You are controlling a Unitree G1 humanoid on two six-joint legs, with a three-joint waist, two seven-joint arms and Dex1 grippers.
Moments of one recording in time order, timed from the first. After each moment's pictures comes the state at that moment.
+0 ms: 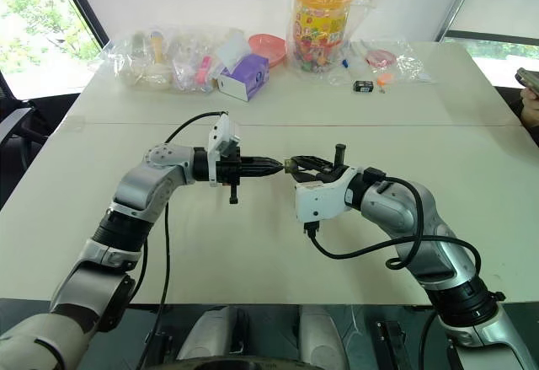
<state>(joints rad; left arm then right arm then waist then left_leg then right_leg) -0.66 0.35 -0.22 0.16 -0.31 0.29 -1.12 -0.28 -0.70 0.17 -0.41 -0.43 -0.08 0.75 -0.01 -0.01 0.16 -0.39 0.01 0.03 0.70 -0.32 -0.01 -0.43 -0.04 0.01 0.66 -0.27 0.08</state>
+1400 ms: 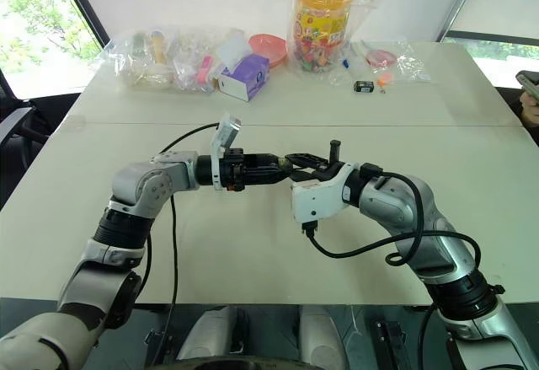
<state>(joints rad) -0.69 0.30 -0.13 0.12 -0.60 0.83 -1.00 -0.32 -0.71 0.18 -0.41 -0.41 -0.12 0.77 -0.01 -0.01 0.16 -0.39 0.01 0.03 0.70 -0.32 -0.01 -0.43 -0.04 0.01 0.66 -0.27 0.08</state>
